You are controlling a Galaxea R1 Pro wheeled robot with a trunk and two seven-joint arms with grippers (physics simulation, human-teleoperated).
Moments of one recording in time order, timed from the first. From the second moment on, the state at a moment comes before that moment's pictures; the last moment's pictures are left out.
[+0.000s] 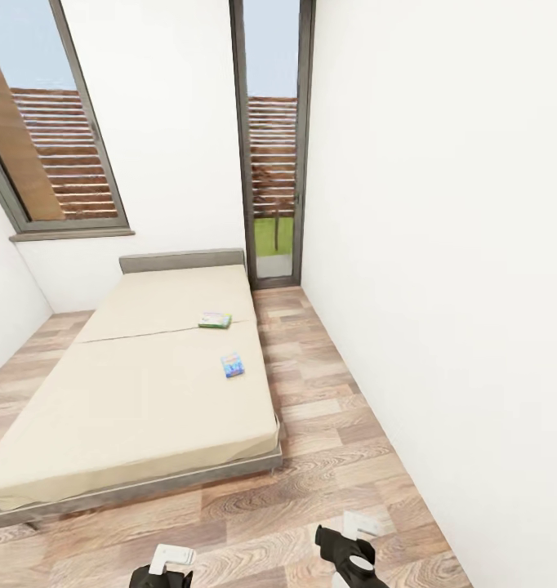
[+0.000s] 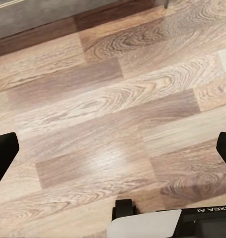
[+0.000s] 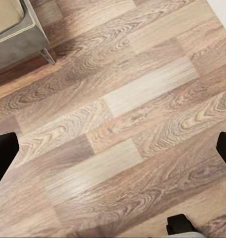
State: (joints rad) left arm -0.43 0.00 0.30 -0.15 -0.40 -0.12 -0.03; right arm -0.39 0.13 0.43 -0.46 -0.57 -0.04 -0.40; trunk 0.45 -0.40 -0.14
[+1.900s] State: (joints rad) left arm -0.43 0.01 0.31 -0.15 -0.39 -0.12 -0.04; right arm -0.39 0.13 0.43 -0.46 -0.57 -0.03 -0.40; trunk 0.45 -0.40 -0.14
